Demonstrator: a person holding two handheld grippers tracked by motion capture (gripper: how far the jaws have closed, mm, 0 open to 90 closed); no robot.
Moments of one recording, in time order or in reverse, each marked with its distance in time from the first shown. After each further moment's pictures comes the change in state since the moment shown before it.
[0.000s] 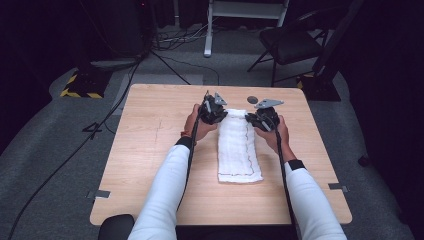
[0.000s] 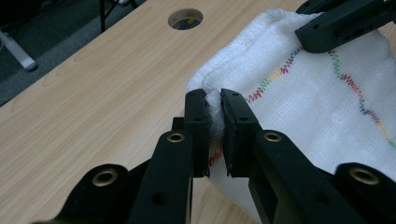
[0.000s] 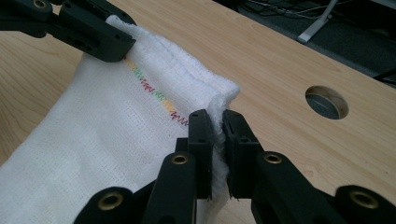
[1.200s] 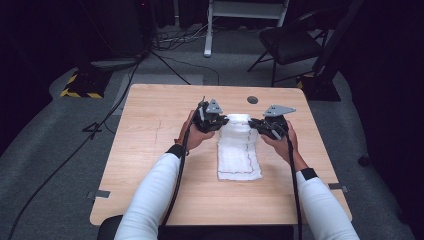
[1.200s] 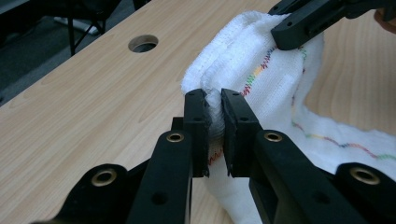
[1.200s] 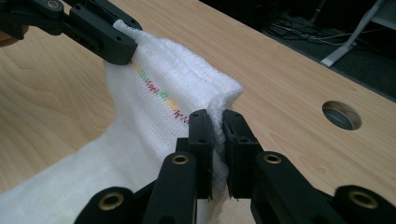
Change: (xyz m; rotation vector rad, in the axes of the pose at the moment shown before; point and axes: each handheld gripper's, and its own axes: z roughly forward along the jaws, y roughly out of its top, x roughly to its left) left arm -0.023 -0.019 -0.043 -0.111 -0.136 0.058; right arm 0.013 -0.012 -0.044 -0.081 0.104 -0.065
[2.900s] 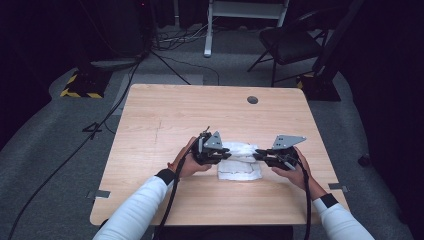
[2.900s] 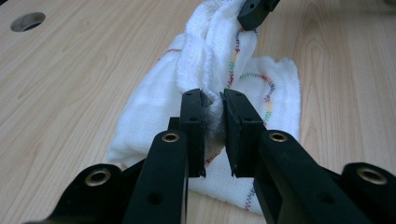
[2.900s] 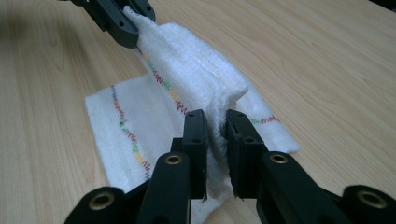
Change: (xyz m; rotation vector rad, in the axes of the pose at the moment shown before) left arm -0.072 -0.043 -0.021 0.074 -0.198 0.161; right arm 0.042 -0.062 -0.046 0.050 0.211 -0.086
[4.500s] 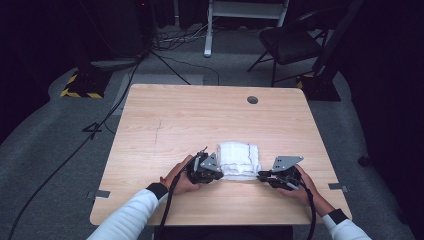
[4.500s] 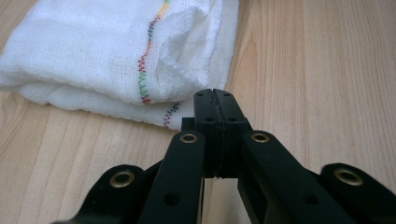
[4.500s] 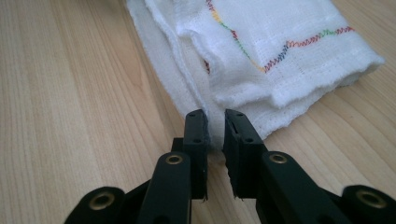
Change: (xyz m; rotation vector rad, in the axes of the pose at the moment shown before) left arm -0.033 -0.039 0.002 0.138 -0.105 0.019; right arm 0.033 -0.043 -0.002 0.147 0.048 -0.061
